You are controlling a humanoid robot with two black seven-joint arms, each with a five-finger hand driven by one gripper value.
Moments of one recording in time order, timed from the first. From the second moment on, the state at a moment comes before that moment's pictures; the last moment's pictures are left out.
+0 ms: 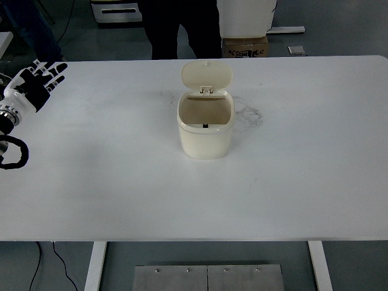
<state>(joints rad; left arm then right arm) -0.84 0.46 -0.57 -0.47 -0.16 -0.31 -0.17 0.03 0.00 0.29 0.09 -0.30 -0.02 0.03</state>
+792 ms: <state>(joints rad) -0.76 0.47 -0.60 -0.47 -0.23 -0.30 -0.17 0.03 0.00 0.28 0.09 -0.30 -0.02 0.03</state>
